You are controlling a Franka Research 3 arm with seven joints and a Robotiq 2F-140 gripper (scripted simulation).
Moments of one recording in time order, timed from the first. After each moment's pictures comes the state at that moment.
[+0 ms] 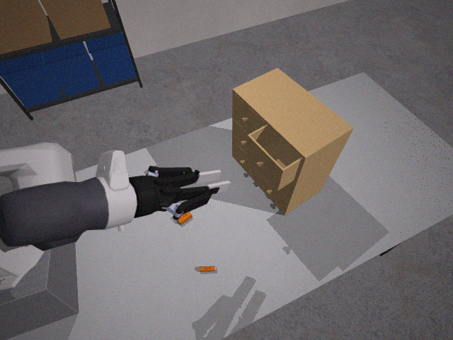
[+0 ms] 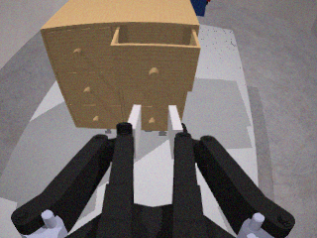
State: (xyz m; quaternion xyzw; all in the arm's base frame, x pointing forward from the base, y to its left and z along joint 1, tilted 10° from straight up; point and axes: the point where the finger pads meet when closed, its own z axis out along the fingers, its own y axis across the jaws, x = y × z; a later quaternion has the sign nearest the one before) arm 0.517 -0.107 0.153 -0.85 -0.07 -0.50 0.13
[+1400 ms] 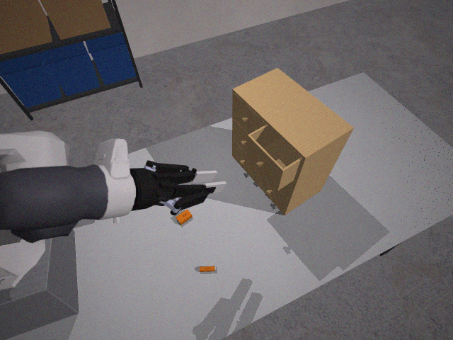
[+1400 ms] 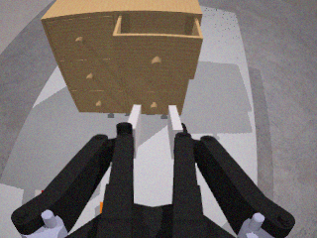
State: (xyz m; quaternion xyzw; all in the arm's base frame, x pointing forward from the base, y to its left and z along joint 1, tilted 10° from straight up) arm 0.508 -0.107 0.158 -0.88 -0.07 -0.45 0.13
